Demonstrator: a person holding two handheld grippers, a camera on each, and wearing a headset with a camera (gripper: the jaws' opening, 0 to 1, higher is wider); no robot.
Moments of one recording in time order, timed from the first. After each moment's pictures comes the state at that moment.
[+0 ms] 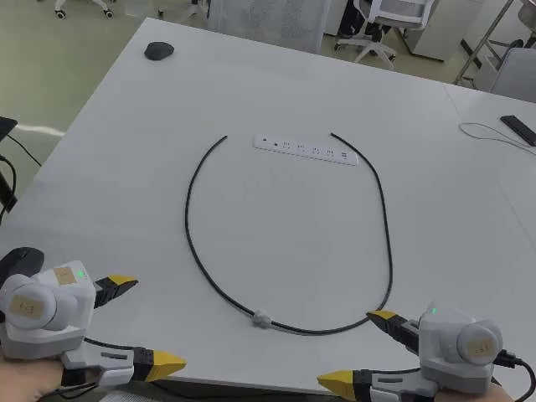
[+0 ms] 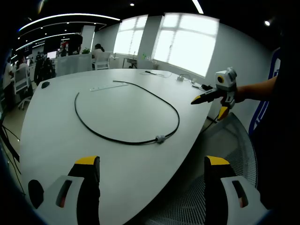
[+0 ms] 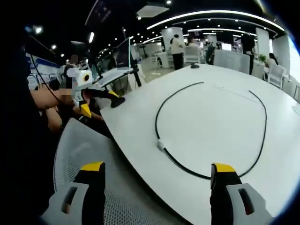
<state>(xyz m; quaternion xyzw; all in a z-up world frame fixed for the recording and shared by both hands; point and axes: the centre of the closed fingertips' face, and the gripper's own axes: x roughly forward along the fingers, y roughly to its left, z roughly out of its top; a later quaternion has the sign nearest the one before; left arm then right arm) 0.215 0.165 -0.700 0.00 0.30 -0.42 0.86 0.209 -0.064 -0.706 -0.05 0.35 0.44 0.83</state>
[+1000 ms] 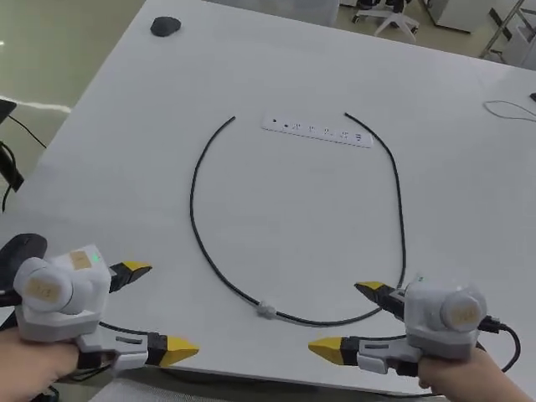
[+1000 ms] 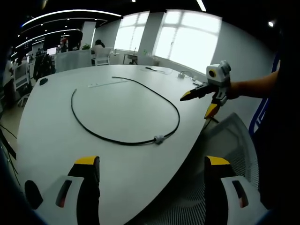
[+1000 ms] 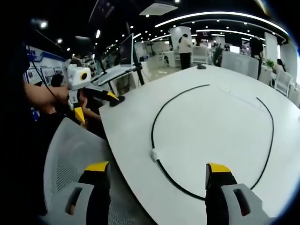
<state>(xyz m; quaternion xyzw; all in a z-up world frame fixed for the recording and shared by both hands) 0.214 0.157 -0.703 0.00 0.31 -0.40 0.86 0.253 -0.037 -0.714 -0.08 0.34 0.47 0.81</state>
